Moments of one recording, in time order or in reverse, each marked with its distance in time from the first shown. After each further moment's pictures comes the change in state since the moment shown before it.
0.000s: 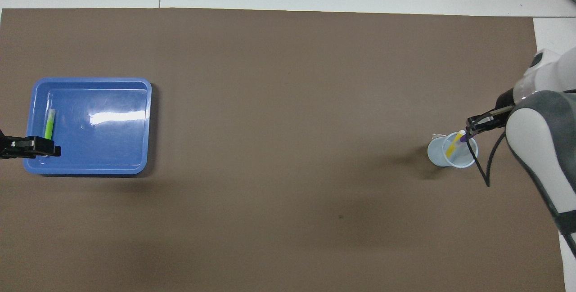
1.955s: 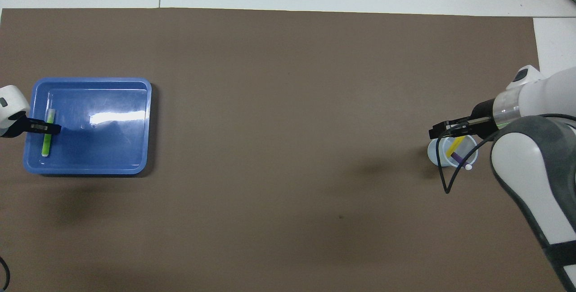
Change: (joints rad) left arm 0.095 0.396 -0.005 0.068 0.152 0.420 0.160; right arm 0.130 -0.076 0.031 -0.138 0.248 0.181 0.165
